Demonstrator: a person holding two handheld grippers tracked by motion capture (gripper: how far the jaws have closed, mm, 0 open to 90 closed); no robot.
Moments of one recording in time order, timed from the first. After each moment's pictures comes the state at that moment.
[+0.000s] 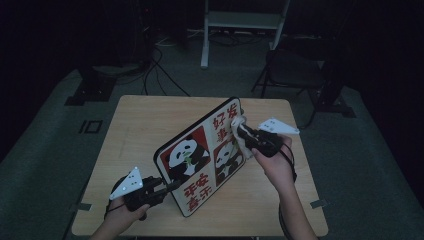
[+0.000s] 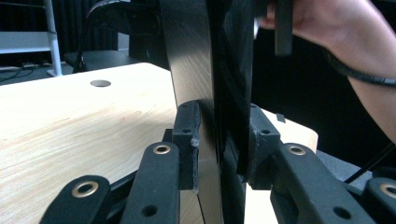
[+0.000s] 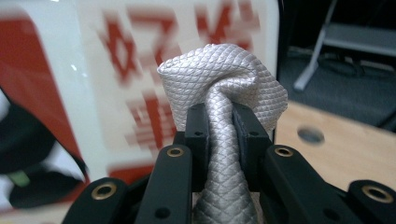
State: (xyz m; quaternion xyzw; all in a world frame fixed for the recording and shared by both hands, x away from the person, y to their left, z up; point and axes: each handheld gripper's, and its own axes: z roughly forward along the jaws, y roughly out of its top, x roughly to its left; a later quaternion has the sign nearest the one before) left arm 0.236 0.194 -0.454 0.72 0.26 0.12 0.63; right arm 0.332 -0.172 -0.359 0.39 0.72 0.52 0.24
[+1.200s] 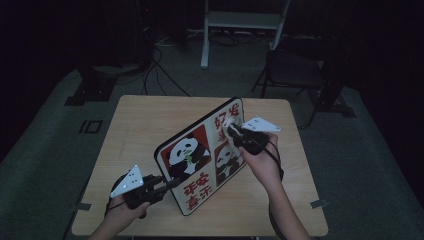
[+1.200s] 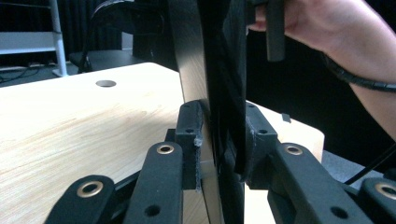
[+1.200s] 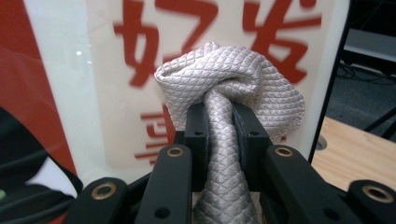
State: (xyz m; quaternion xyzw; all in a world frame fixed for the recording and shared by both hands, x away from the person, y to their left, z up) left arm 0.240 0.193 -0.452 0.73 0.26 0.12 0.62; right arm 0.344 -0.144 -0.377 0.38 0.74 0.48 0.26
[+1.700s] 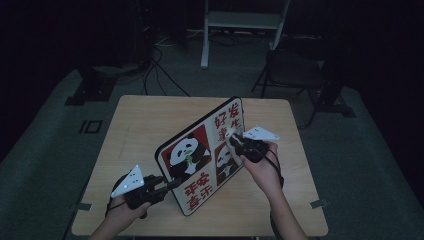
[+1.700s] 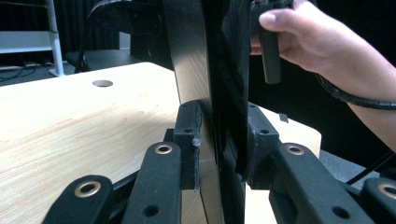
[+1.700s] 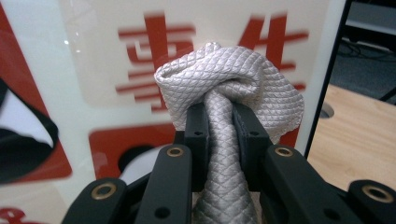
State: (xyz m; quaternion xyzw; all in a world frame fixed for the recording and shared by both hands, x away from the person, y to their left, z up) left arm 0.240 0.192 -0.452 0.73 0.26 0.12 0.63; right arm 0.340 -0.151 -0.411 0.40 0.76 0.46 0.24
